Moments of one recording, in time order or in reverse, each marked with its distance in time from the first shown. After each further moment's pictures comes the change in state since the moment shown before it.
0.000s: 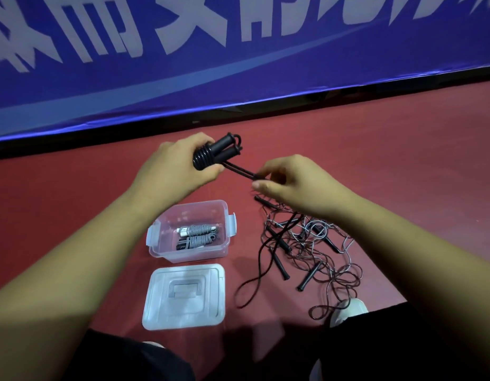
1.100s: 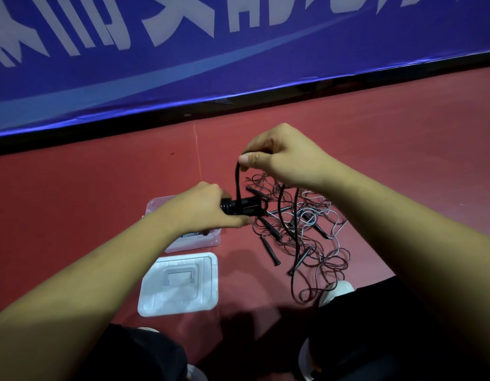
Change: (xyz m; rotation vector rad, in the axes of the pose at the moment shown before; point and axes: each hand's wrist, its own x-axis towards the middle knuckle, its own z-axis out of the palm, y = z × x) left_hand -0.039 0.035 0.062 0.095 -0.532 -0.064; right_hand -0.015 -0.013 -0.022 0.129 0.013 -0.015
